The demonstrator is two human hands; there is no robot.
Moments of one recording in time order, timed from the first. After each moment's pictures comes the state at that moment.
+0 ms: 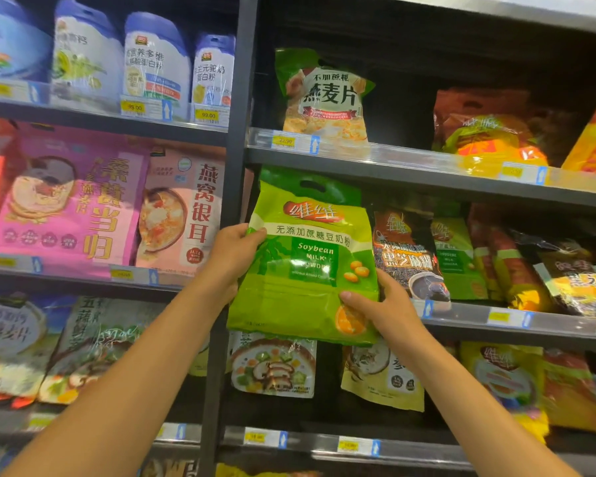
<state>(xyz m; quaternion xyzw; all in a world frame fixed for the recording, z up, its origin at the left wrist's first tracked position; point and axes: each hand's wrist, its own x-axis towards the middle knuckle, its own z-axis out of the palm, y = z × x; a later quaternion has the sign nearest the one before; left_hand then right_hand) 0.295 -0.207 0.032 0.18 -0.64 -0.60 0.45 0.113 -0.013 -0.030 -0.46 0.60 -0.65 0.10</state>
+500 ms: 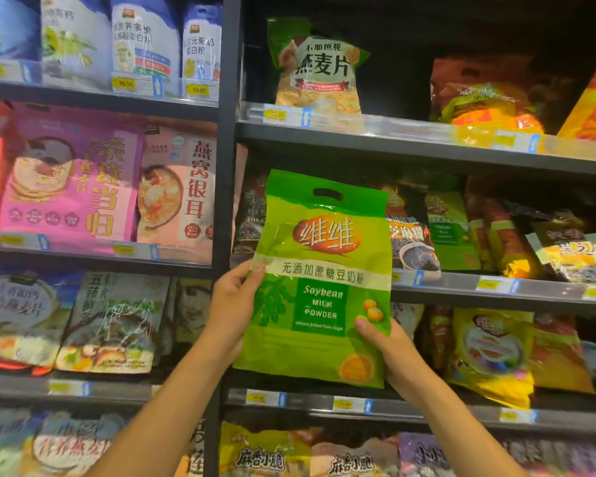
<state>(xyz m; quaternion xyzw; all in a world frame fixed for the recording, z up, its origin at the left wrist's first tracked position) 0.306 -0.146 -0.077 0.11 -0.58 -0.64 0.49 0.118 0.030 -0.123 -0.38 0.55 -0.71 0.24</state>
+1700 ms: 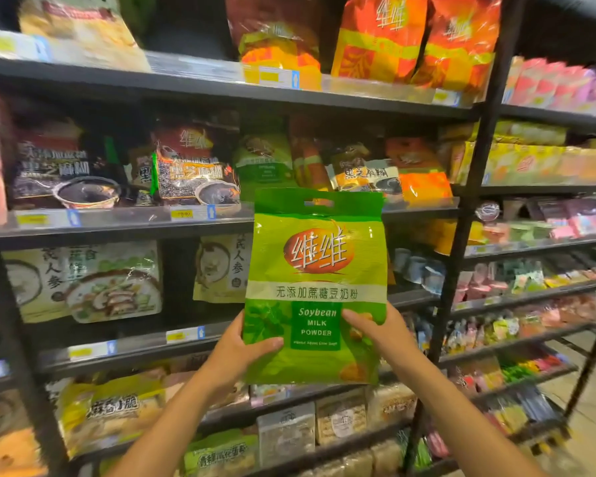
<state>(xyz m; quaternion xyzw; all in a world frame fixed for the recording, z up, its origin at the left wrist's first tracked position) 0.151 0.166 -0.207 0.09 -0.70 -0.69 0.17 0.018 0.407 -0.178 -0.29 0.67 -0.68 0.09</state>
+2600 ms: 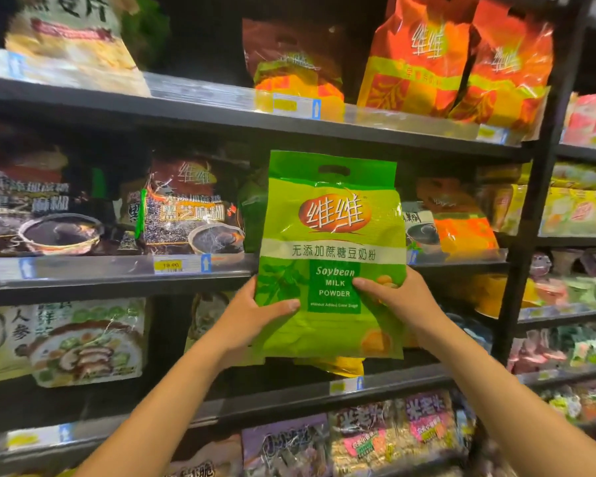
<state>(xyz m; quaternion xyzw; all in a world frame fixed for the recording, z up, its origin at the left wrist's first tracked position) 0.010 0.089 -0.099 0.01 -0.72 -0.66 0.22 -0.139 0.324 -0.064 -0.36 0.67 -0.65 0.02</state>
